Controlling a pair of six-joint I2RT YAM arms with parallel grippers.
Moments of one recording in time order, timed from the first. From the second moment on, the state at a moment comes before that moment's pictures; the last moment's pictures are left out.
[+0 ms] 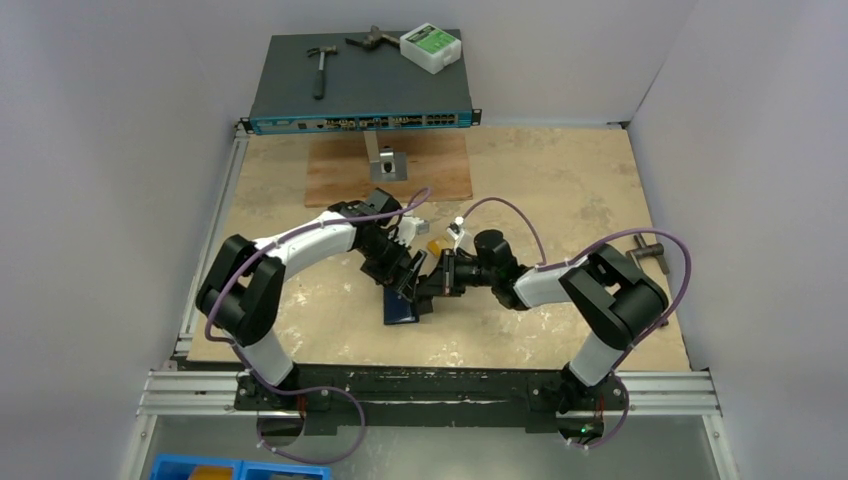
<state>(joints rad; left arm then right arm) -0.58 1.71 1.11 -0.70 0.46 -0.03 0.66 1.68 0.55 0.65 -0.62 0.87</state>
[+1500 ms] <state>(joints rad) -0.55 1.39 0.82 -0.72 0.23 0.85 0.66 1.83 0.58 0.66 -0.66 0.87</state>
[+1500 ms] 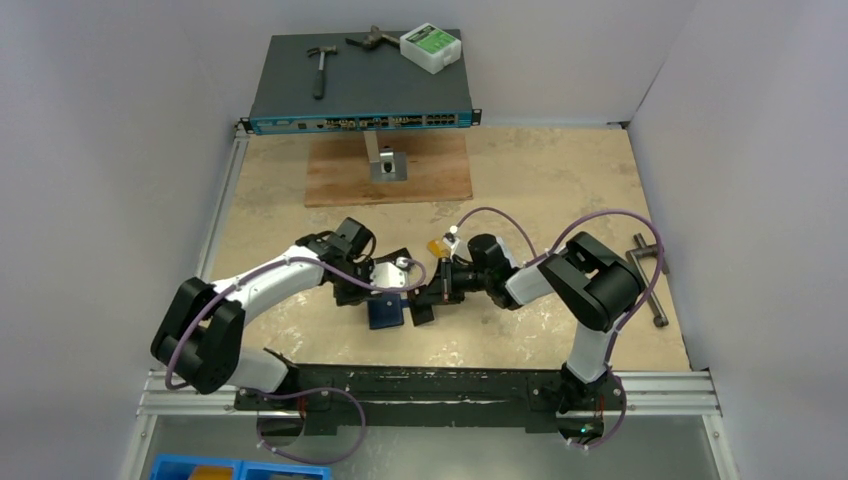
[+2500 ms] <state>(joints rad) -0.79 1.67 1.07 -0.57 0.18 0.74 0.65 1.81 0.51 0.81 -0.73 0.90</state>
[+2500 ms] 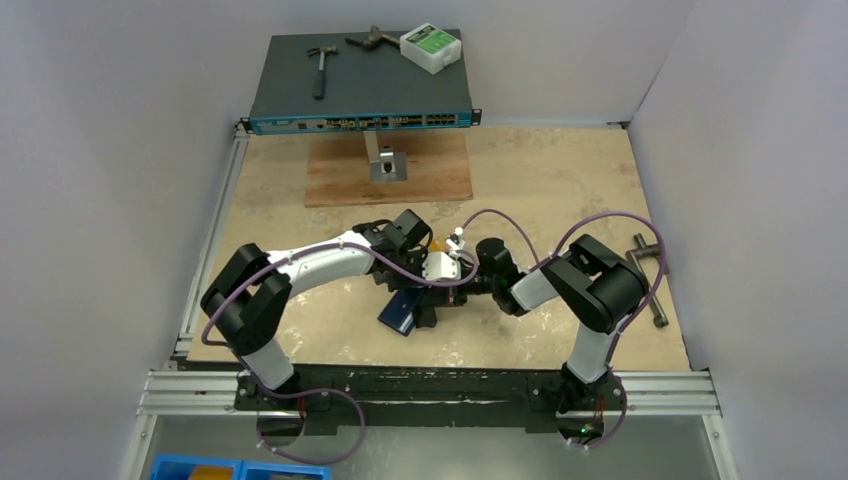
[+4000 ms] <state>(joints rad) -1.04 1.76 1.13 -0.75 -0.30 0.33 0.70 1.95 0.46 1.05 -0.56 0.97</state>
